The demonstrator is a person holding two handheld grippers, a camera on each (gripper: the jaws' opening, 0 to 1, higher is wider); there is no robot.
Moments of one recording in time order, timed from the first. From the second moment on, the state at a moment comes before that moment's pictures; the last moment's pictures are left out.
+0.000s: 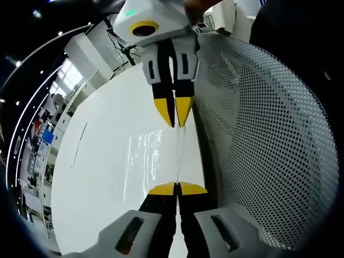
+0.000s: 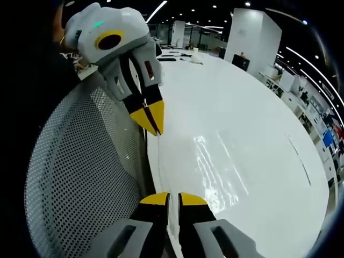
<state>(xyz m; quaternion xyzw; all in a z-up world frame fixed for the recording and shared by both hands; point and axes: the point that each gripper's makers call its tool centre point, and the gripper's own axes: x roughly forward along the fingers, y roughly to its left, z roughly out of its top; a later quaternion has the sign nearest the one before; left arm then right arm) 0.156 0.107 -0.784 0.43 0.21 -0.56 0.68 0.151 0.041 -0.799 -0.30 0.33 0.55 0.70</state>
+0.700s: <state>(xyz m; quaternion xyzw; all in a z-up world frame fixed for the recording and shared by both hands) 0.162 0.104 -0.776 0.42 0.20 -0.55 0.69 0.160 0.054 -0.799 -0.32 0.32 0.55 0.70</state>
